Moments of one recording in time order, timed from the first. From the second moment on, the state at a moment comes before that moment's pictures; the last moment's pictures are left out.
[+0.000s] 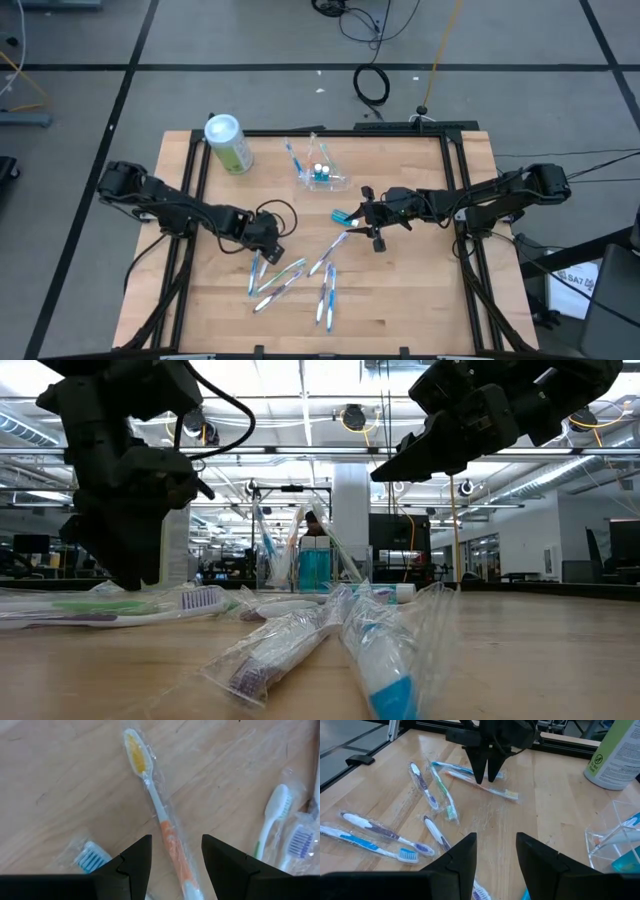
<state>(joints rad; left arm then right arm) -0.22 1.46 0.69 -0.41 -0.05 -1.13 0.02 1.35 0.59 0.37 -0.13 -0.14</state>
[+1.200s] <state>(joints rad) -0.22 1.56 0.70 -0.37 -0.03 -1.15 0.01 1.35 0.59 0.39 -0.13 -0.15</state>
